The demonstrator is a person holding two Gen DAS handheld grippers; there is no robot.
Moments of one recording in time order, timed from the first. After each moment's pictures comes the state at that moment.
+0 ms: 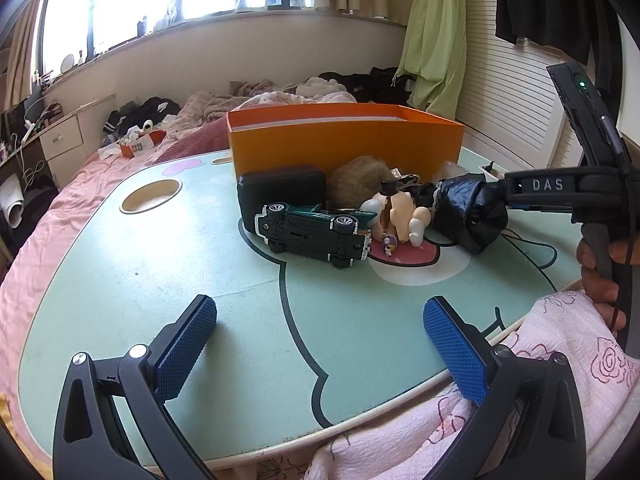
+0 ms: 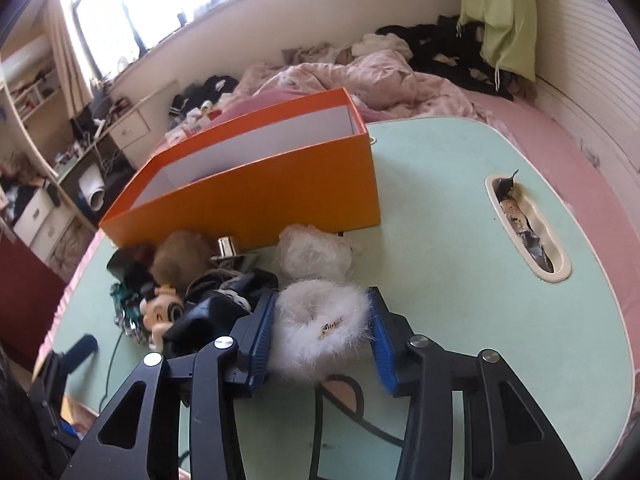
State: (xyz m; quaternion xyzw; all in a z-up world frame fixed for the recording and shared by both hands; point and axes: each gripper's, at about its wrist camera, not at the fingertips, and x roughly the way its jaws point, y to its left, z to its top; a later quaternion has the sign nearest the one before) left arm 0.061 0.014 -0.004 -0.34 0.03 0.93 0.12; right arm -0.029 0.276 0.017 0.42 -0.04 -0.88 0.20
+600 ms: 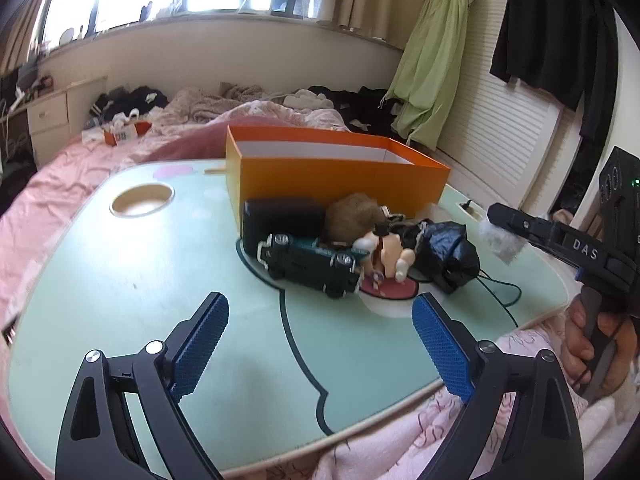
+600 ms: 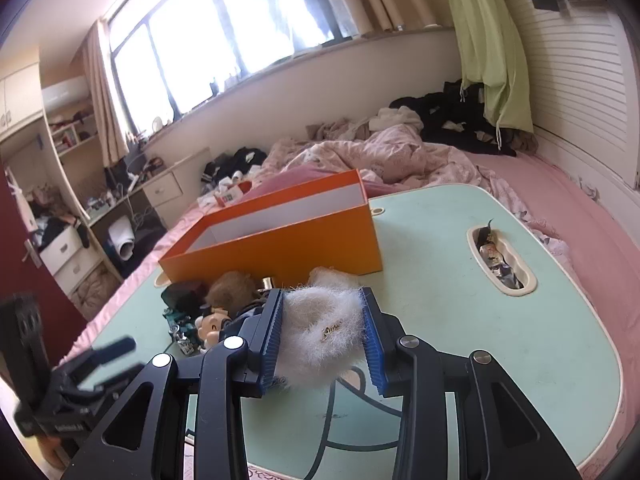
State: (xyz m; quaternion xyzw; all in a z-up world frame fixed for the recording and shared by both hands) left arm 0.051 -0.001 0.022 -0.33 -0.04 0.93 0.16; right arm 0.024 0.303 0.043 0.29 -0.09 -0.92 0.23
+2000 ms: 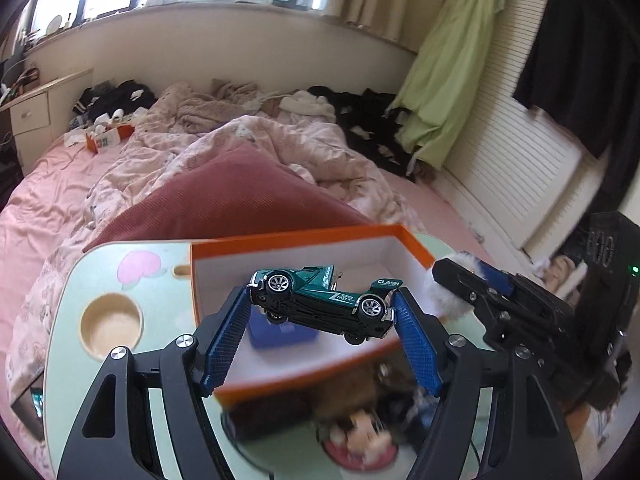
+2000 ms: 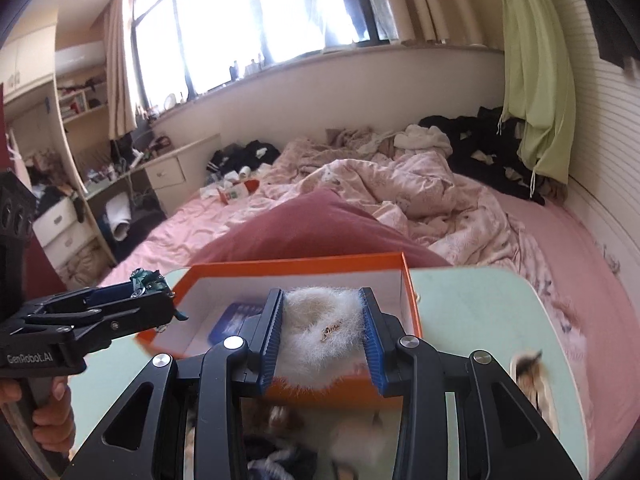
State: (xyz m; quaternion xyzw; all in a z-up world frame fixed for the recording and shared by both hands) left arm -0.092 0.021 0.090 -0.36 -0.07 0.92 0.16; right arm -0.092 0.230 0.089 0.28 -0.01 -0.93 0.25
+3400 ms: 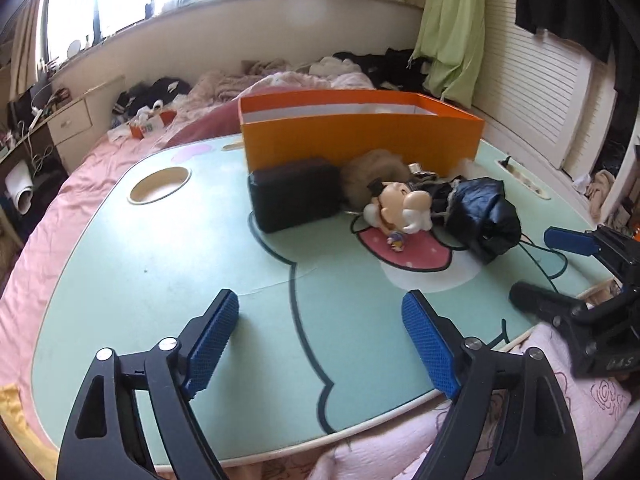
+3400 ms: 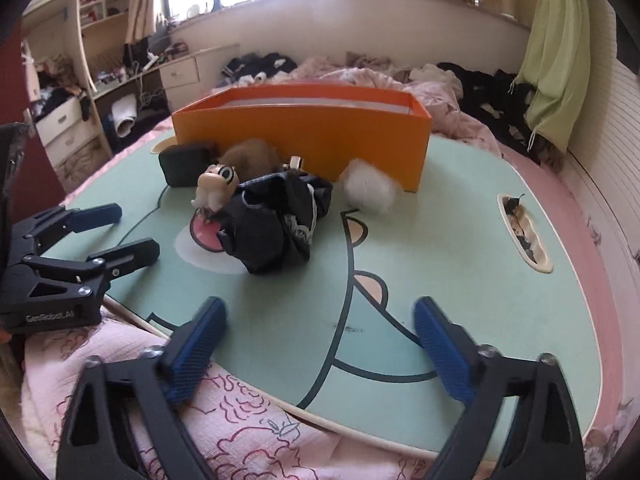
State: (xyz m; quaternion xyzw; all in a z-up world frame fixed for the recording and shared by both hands) left arm 0.050 0.020 0.000 -0.37 0.03 0.92 0.10; right arm 0.030 0.266 0.005 0.38 0.10 -0.88 0.26
